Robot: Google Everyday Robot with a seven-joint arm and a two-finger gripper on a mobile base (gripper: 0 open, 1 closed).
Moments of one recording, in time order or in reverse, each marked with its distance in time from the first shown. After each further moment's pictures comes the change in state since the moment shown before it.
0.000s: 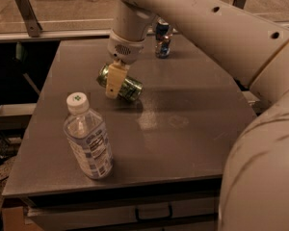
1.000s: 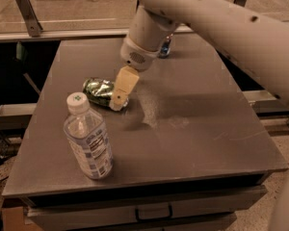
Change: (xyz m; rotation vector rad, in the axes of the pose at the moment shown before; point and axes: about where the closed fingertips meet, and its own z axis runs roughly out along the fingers) arm 0.019 0.015 -0.004 -0.007 -0.147 0.003
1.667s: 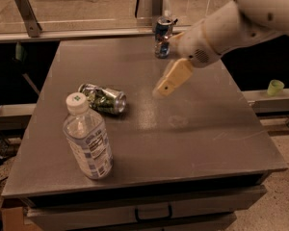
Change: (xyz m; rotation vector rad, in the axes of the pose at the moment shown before) arm 0.065 -0.015 -0.093 0.219 -0.335 -0.009
